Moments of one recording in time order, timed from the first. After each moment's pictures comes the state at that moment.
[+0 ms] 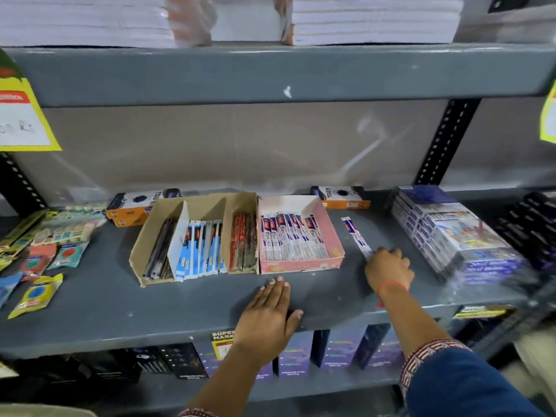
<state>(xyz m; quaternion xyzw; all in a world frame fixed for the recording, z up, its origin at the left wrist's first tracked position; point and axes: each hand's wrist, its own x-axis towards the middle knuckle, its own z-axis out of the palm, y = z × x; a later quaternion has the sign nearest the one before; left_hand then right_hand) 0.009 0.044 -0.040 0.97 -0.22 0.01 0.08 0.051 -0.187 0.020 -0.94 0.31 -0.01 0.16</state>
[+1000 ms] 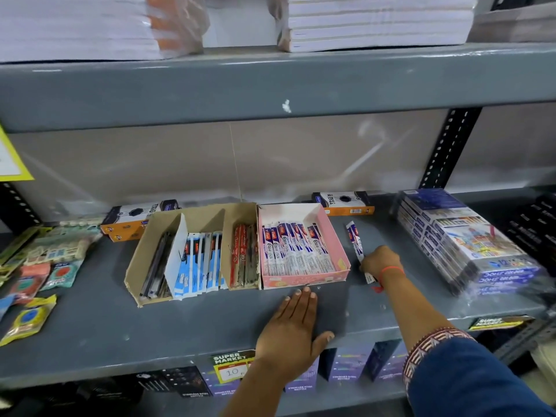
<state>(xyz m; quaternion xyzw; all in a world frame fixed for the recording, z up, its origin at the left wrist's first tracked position) 0.018 0.013 -0.035 0.95 -0.29 -0.05 0.09 0.096 -0.197 0.026 -0.87 0.32 0.08 0.37</state>
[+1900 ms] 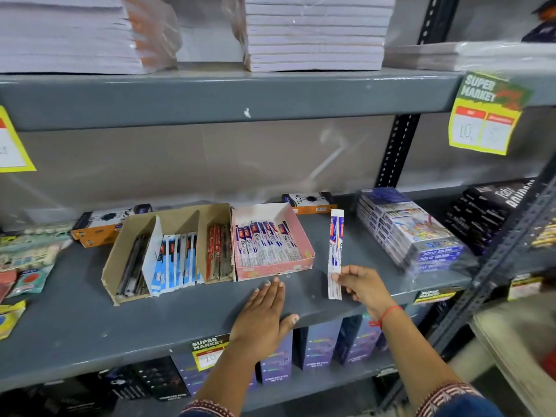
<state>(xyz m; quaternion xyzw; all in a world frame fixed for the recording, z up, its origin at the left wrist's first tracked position) 0.009 0.019 -0.031 0.95 -0.29 -0.04 0.06 -0.009 -0.198 0.020 -0.74 0.20 -0.01 0.65</state>
